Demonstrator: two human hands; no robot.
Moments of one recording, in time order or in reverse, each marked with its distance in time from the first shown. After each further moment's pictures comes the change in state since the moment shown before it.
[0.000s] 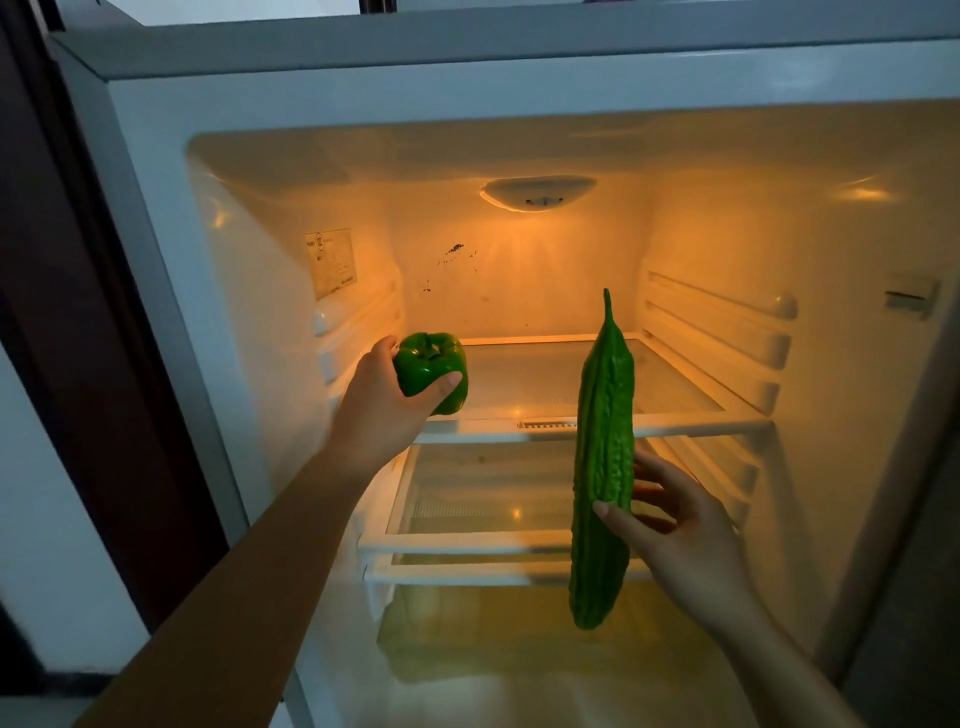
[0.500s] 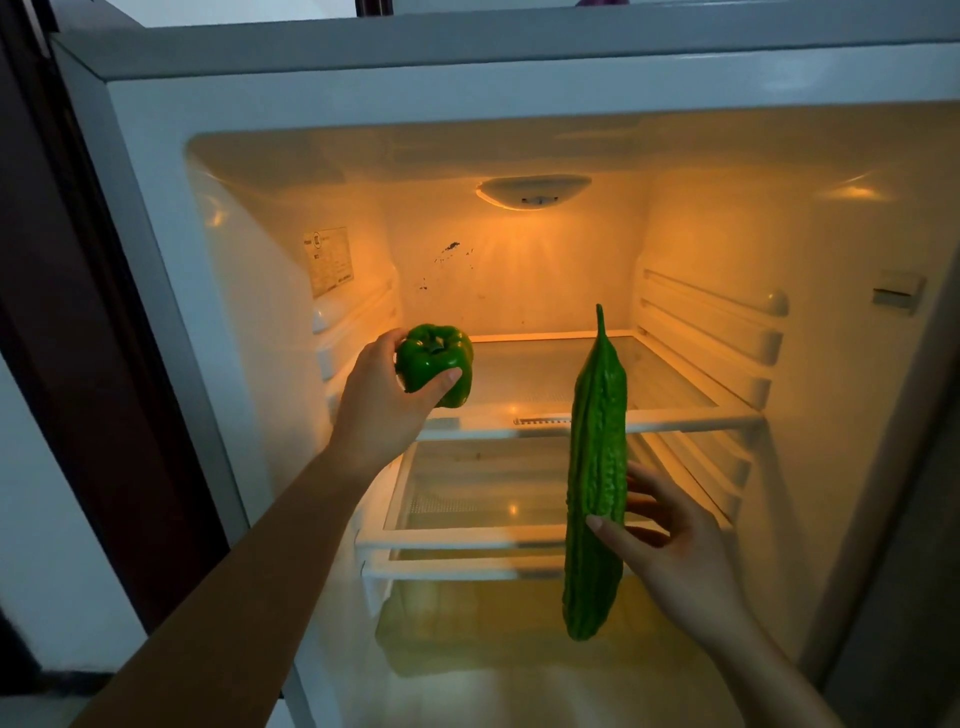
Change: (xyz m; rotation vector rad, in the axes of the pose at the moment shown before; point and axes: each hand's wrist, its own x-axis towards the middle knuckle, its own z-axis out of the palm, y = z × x) left_hand -0.008 0.007 -0.001 -0.067 0.036 0.083; right_hand -0.012 0.005 0.002 0.029 0.001 0.050
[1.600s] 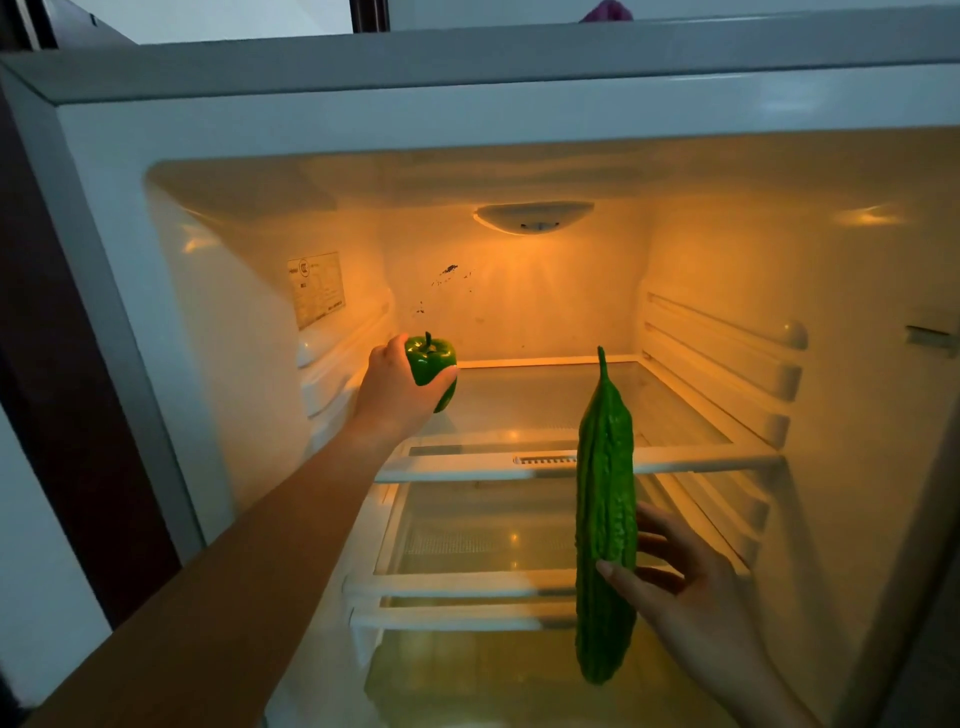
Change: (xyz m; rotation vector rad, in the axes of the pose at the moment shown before) left_hand 0.082 -0.029 0.036 0.242 0.000 -0.086; right_hand 0.020 0.012 -0.004 0.023 -0.045 0.083
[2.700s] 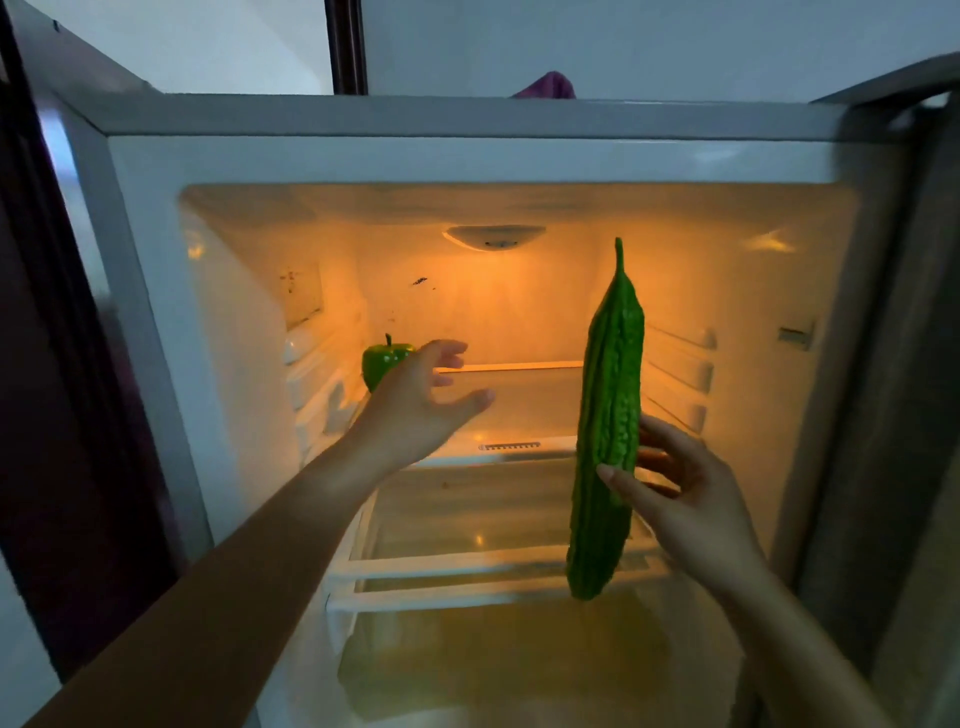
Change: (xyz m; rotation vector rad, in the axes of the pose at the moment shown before) left_hand -0.096 0.069 -0.049 -0.322 -0.239 0.266; right_hand -0.018 -0.064 -0.032 -0.040 0.135 -0.225
